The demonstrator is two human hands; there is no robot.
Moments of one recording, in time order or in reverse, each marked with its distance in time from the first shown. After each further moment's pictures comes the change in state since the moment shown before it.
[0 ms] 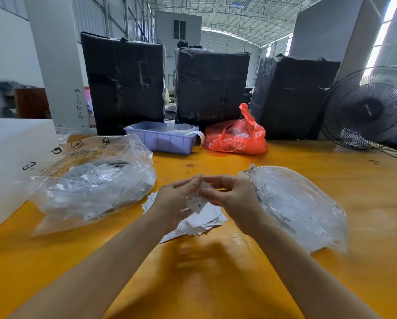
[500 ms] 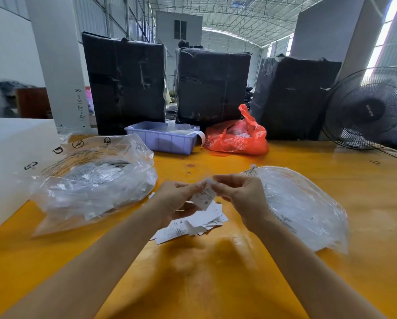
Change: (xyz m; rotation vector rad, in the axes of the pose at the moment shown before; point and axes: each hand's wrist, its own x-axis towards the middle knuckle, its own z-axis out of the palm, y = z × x) left_hand 0.004 0.007 -0.009 0.298 -0.046 -0.060; right_hand 0.006 0.001 -0.009 0.056 0.163 0.099
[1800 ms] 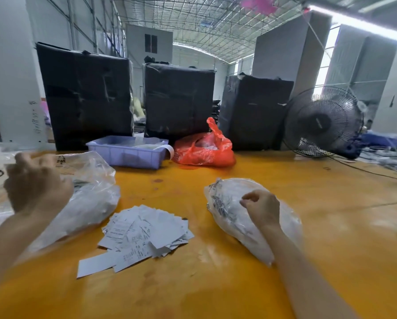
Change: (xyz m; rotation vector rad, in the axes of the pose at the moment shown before) left_hand 0.056 0.020 -0.146 0.993 0.896 0.399; right_hand 0.037 0.037 -0.112 -0.703 0.463 -0.015
